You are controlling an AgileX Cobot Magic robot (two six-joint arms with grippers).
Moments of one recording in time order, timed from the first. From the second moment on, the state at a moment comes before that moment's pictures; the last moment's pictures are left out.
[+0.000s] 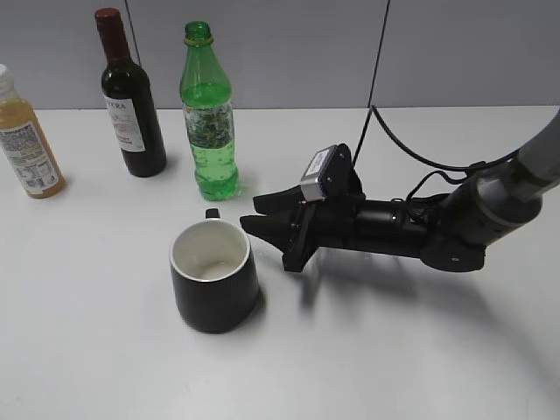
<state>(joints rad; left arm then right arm) 0.01 -0.01 -0.50 -0.07 1.04 0.03 0.42 2.32 -1.02 -0.93 -1.15 0.40</state>
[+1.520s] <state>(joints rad) 0.01 -0.01 -0.50 -0.07 1.04 0.03 0.33 1.89 -1.36 -0.15 0.60 0.10</state>
